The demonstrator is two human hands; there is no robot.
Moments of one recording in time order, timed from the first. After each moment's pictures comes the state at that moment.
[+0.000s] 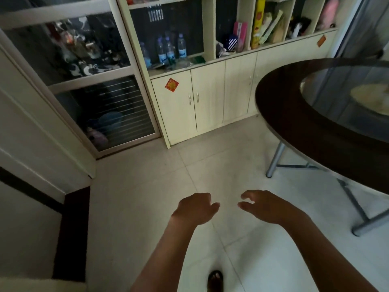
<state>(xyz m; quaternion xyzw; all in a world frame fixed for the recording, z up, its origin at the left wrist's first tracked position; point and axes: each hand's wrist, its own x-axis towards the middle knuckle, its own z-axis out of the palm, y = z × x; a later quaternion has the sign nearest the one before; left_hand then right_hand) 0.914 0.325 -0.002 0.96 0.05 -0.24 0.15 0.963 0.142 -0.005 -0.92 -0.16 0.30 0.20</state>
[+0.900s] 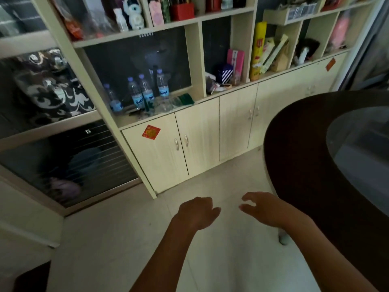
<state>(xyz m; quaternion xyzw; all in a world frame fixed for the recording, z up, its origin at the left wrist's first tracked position) 1.422 0.395 0.004 0.96 0.02 -0.23 0.13 1.458 0.211 0.013 -0.94 -0.15 0.25 0.19</state>
